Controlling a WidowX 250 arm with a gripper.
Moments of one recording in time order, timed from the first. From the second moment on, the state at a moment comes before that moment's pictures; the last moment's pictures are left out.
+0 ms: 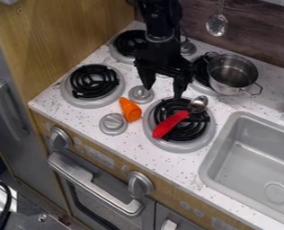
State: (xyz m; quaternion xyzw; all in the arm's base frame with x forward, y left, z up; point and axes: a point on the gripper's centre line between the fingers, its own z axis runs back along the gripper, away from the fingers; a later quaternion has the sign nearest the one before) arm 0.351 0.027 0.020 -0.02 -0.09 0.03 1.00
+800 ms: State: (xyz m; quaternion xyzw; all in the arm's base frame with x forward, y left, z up) arm 0.353 0.045 -0.003 -0.03 -0.06 0.11 0.99
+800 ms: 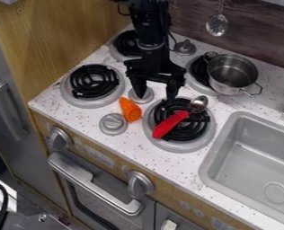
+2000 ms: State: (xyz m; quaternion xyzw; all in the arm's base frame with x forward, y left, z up) arm 0.362 0.115 -0.060 0.00 -0.02 0.30 0.95
